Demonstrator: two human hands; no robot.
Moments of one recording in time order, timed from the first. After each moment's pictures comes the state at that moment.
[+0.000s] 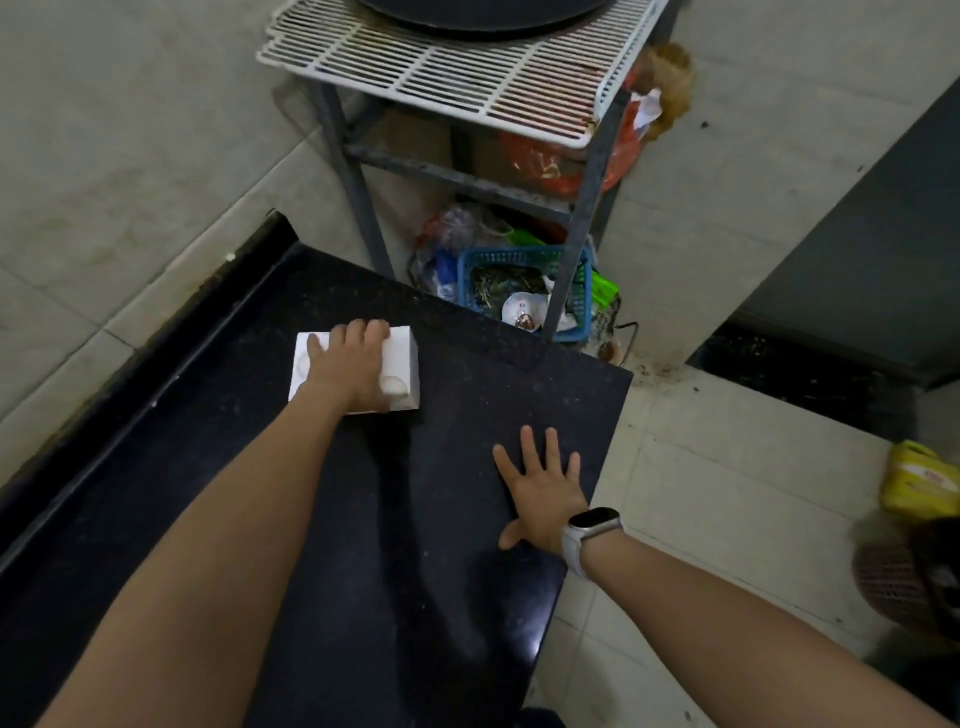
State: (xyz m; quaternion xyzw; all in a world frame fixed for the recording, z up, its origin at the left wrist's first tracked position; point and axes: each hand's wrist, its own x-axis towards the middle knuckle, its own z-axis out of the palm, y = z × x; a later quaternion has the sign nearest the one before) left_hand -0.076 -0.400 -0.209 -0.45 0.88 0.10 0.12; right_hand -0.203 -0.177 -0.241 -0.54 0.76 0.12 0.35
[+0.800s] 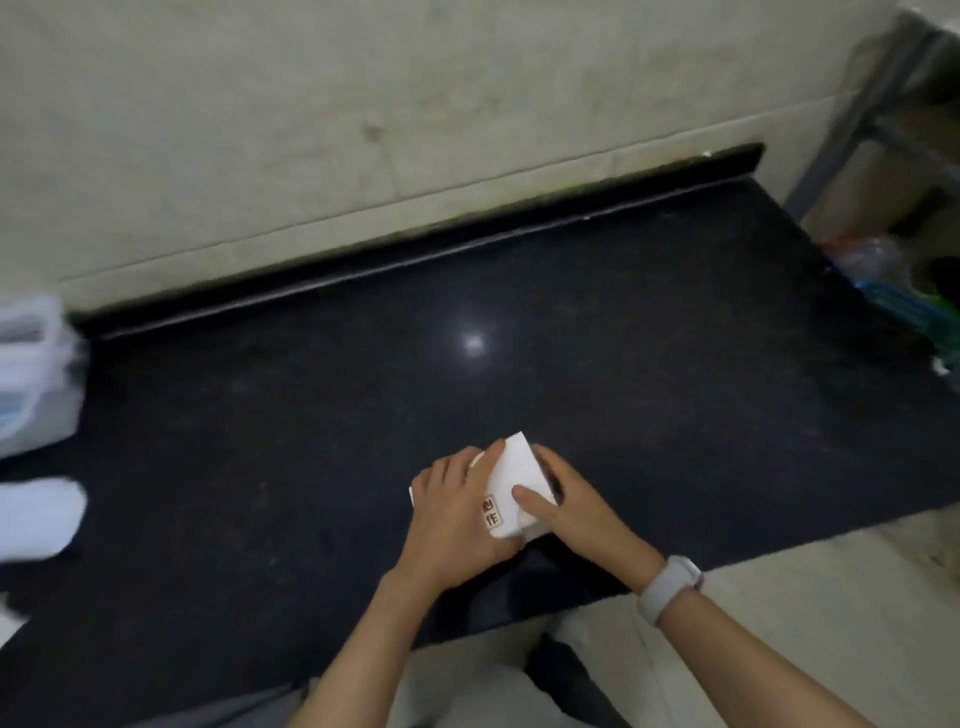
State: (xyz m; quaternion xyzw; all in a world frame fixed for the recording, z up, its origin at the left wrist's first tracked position) left_hand 0.180 0.001 -0.205 -0.71 0.66 0.20 -0.14; right_hand 0.027 -0.059 -0.206 -0.56 0.49 -0.15 0.65
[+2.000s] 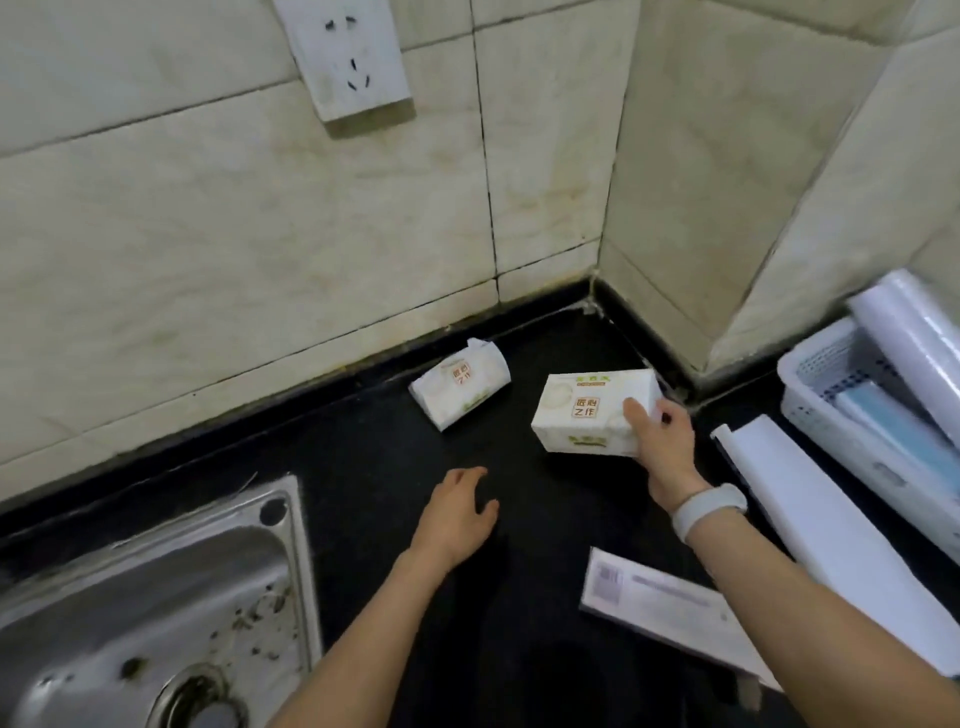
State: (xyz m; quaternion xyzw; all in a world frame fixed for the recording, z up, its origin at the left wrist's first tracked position) left_hand 0.721 0.545 -0.200 -0.93 -0.08 0.18 -0.31; right_hand 0.803 0.325 -0.194 -0.66 0.26 0.03 0.70
